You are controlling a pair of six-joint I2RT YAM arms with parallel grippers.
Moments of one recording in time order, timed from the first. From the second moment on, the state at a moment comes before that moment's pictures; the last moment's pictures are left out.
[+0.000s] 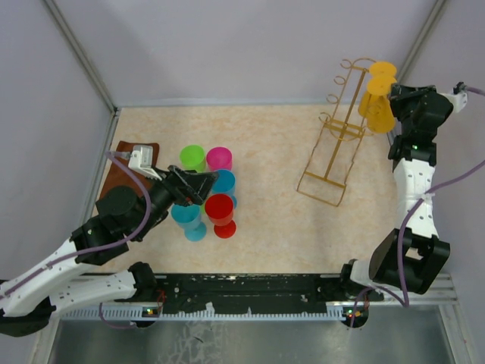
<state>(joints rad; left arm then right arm) -1.08 0.70 0.99 -0.26 -0.50 -0.64 -0.32 1.33 1.26 0.09 -0.06 1.00</state>
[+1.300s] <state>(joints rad) -1.08 0.72 0.99 -0.26 -0.48 -0.64 -0.32 1.26 1.26 0.07 0.02 0.82</state>
